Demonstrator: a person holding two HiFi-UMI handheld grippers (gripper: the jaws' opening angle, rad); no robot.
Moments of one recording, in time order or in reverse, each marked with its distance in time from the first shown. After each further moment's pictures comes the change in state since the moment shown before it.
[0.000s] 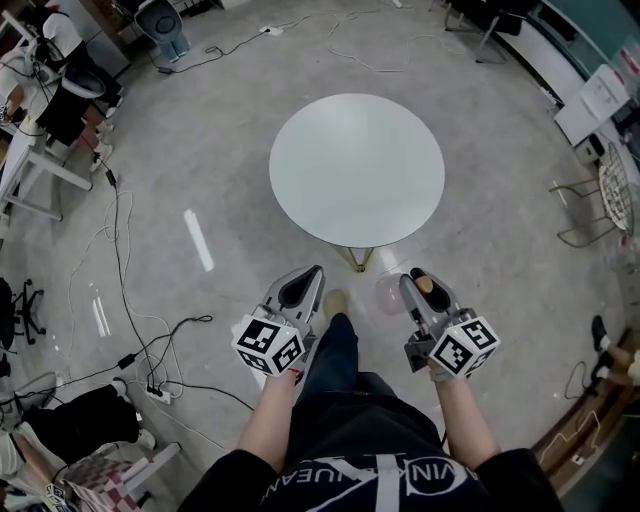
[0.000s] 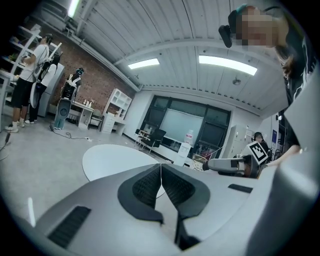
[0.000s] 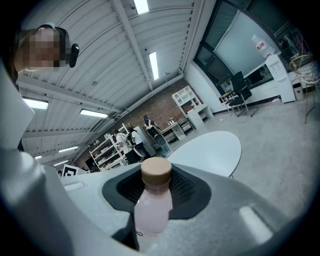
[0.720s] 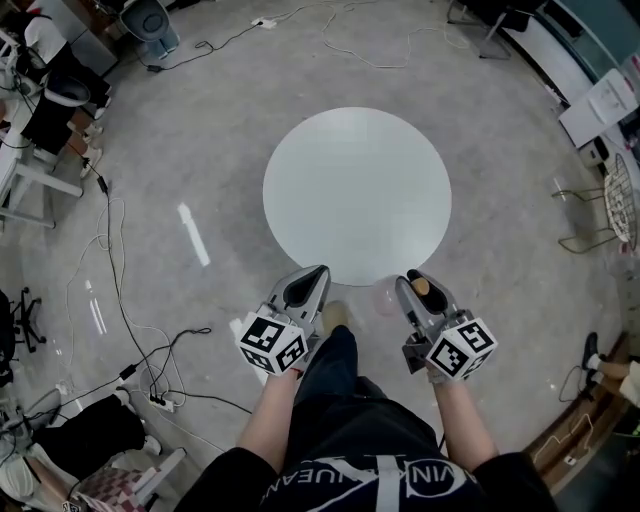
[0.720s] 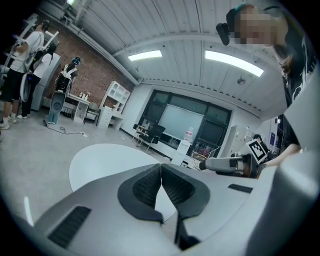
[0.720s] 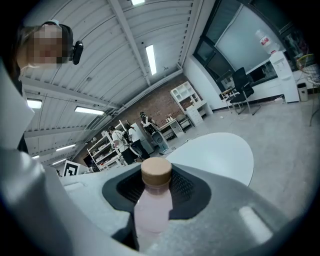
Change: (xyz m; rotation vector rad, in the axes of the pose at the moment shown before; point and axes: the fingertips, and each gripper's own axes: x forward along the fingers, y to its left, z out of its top) left arm 0.090 0.054 0.028 -0.024 0.058 -0.044; right arm 0.087 -0.045 0.037 -0.001 0.049 -0.017
